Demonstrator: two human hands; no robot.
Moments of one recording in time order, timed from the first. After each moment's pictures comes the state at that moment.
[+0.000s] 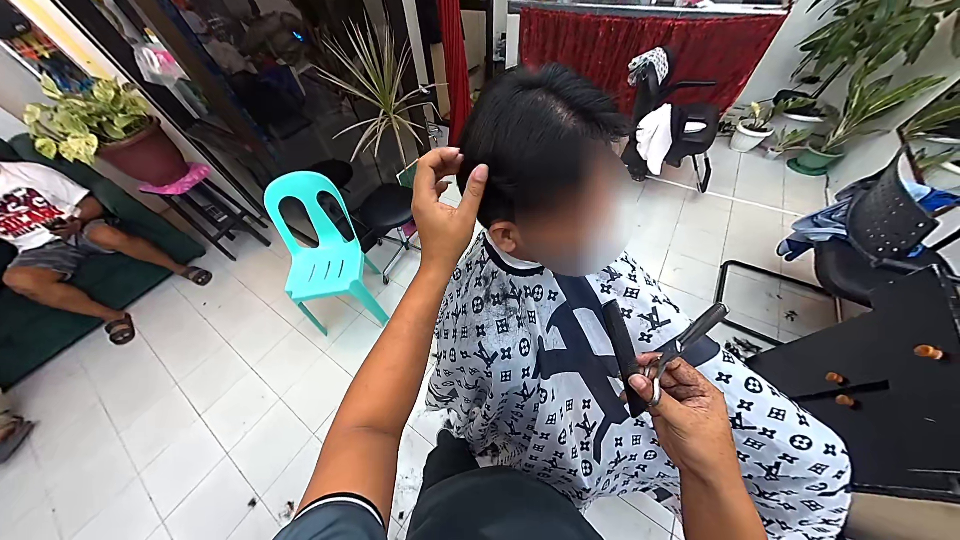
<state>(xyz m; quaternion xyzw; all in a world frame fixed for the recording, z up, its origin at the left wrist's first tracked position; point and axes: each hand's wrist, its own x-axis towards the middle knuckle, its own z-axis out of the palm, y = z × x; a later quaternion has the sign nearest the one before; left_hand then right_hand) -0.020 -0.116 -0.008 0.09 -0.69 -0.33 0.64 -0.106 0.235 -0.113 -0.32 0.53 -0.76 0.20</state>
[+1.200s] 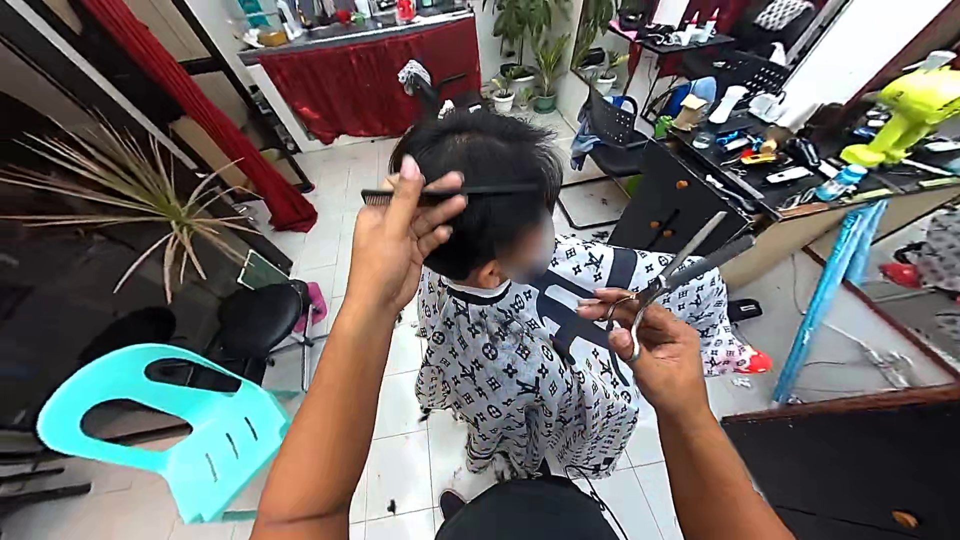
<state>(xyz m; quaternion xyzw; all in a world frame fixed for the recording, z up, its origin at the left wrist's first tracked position) -0.013 -0.184 0.081 -0.05 -0.62 -0.76 0.16 0.006 0.108 -0.041 -0.30 0.66 -0.67 -0.15</state>
